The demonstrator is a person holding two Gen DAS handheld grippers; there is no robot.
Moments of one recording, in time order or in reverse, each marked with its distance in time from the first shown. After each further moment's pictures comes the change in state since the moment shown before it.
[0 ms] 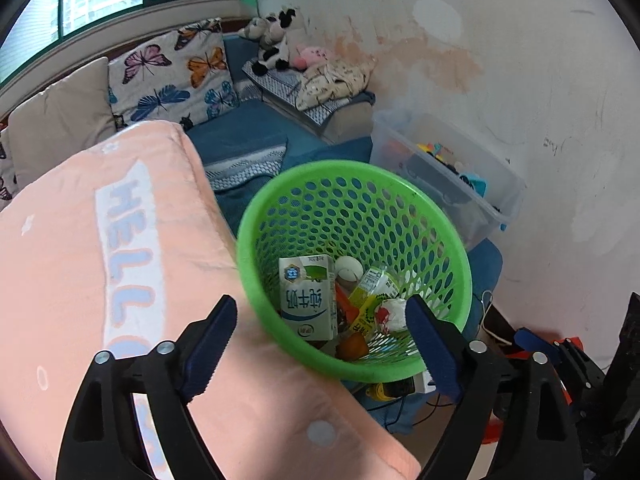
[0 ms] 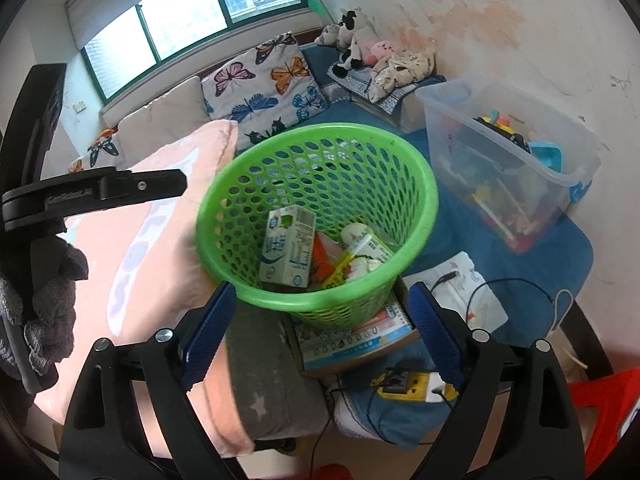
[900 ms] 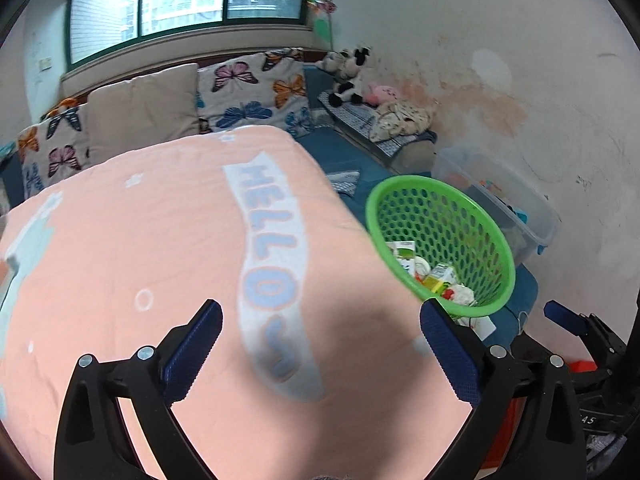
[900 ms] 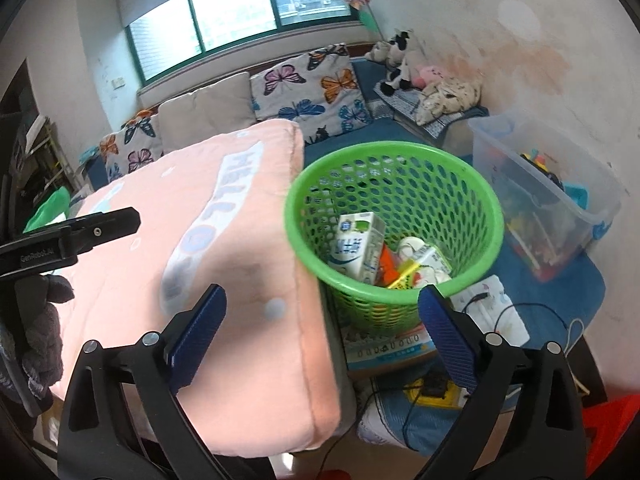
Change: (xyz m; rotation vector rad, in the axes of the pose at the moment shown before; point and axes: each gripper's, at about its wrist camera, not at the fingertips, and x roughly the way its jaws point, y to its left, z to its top) left arm -0.100 0.078 -0.080 -0.125 -0.138 0.179; right arm -0.018 0.083 -0.015 -0.151 -0.044 0.058
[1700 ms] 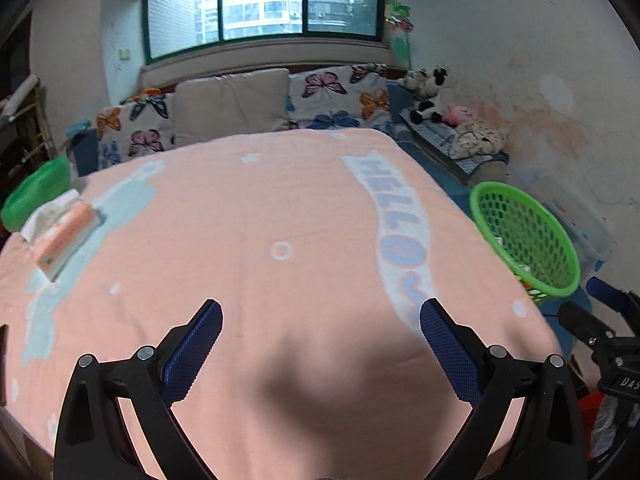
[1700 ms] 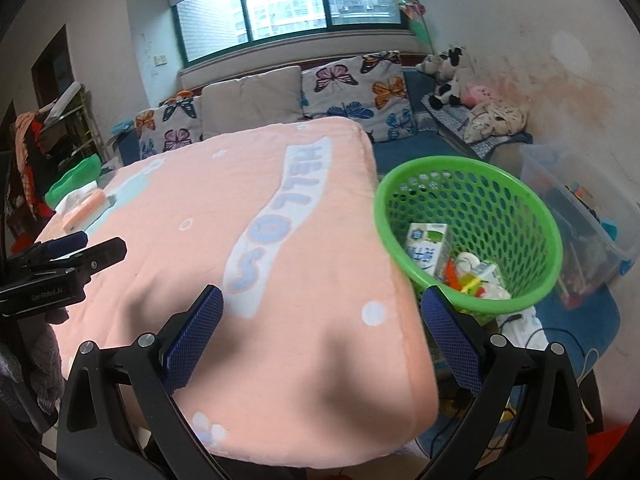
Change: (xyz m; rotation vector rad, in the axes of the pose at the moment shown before) left arm -0.051 0.080 -0.062 -0.096 -0.073 0.261; right arm 0.012 0.077 -0.003 -0.118 -0.009 0.088
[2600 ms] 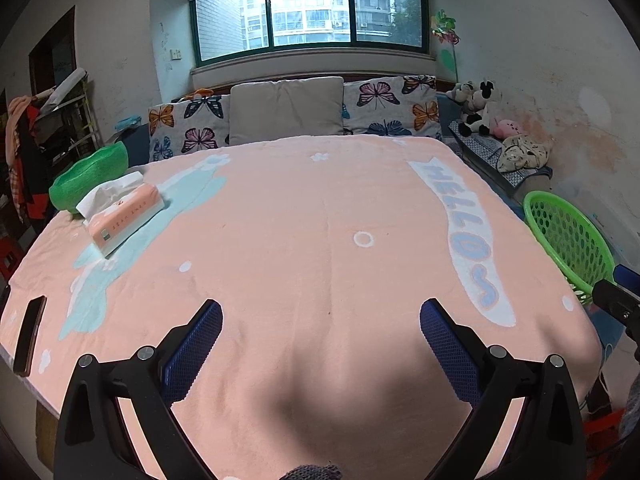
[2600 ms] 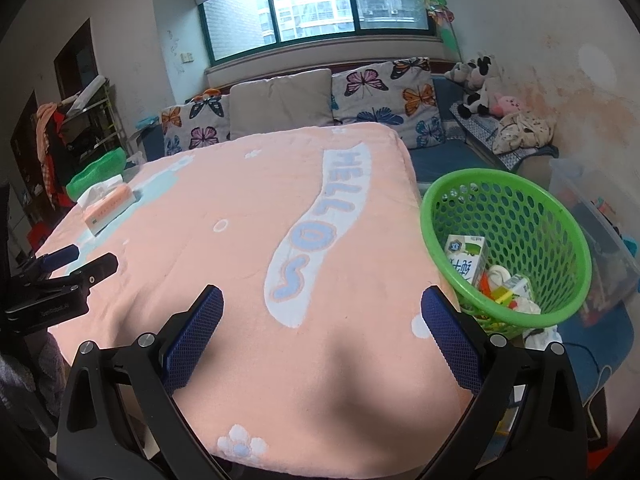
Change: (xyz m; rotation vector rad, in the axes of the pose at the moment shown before) left arm -0.021 0.049 -0.029 -0.063 -0.029 0.145; right arm 0.004 0.029 0.003 -0.050 -0.014 0.073
